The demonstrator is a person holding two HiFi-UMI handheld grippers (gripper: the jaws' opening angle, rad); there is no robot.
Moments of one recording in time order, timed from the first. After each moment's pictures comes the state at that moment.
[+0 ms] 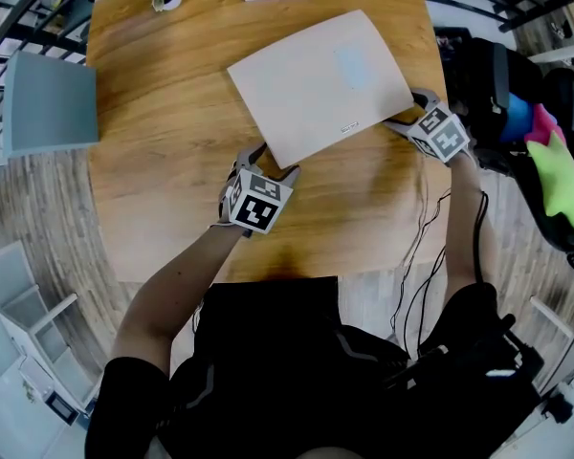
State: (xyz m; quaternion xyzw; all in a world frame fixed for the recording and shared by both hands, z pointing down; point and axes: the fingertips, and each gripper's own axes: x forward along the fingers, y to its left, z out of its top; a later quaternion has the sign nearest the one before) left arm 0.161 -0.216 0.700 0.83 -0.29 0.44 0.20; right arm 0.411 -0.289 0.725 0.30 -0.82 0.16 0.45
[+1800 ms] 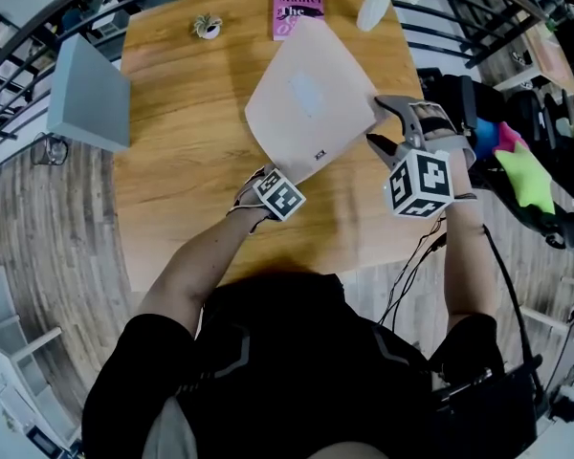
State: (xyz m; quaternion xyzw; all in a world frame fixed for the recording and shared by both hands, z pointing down) left arm 0.109 -0.180 0.728 0.82 -0.16 0.53 0.14; right arm 0.238 -0.243 0.462 0.27 -0.72 -0.24 0.59
